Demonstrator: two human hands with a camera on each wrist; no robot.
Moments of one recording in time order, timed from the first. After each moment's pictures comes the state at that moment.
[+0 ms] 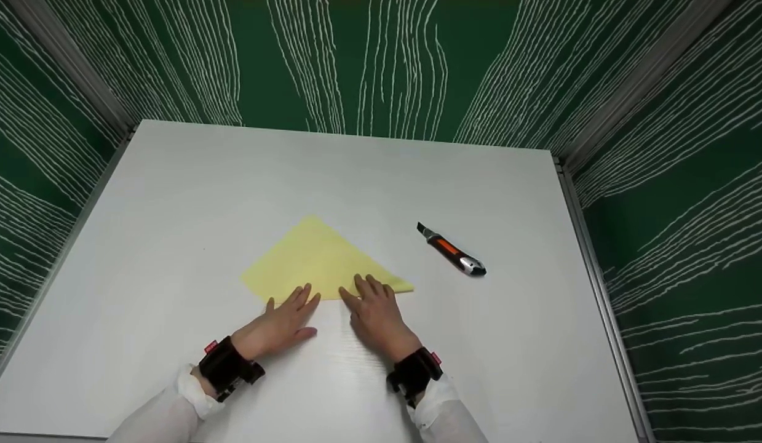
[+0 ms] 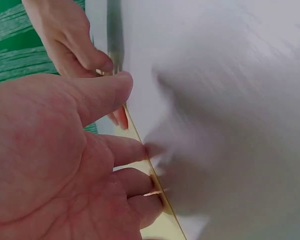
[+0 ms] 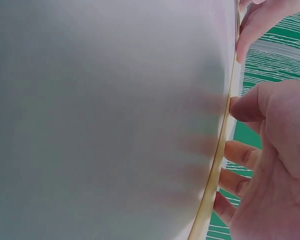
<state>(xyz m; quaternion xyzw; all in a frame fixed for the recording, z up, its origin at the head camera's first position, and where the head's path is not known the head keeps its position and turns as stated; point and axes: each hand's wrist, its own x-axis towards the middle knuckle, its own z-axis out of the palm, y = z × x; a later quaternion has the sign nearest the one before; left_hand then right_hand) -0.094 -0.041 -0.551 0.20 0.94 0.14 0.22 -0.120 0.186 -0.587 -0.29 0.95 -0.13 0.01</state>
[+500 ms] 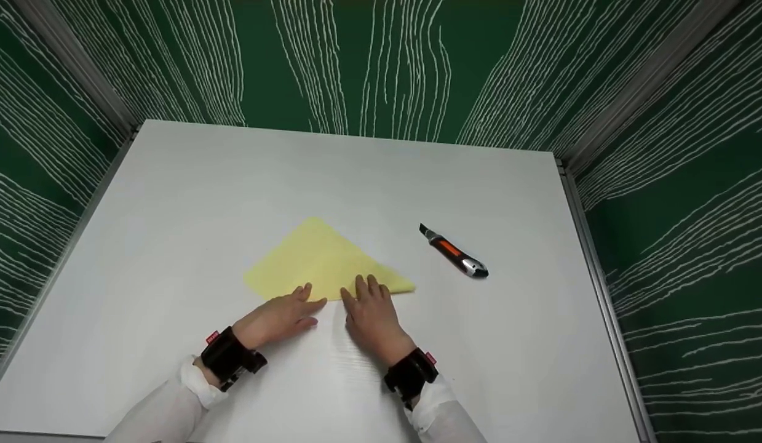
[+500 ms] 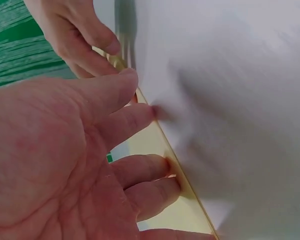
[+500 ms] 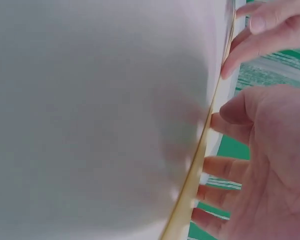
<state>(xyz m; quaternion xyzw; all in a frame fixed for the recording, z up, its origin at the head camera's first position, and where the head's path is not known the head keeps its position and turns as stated) -0.108 -0.044 -0.542 0.22 0.94 0.12 0.22 -0.115 0.172 -0.581 -0.29 0.95 -0.09 -0.05</state>
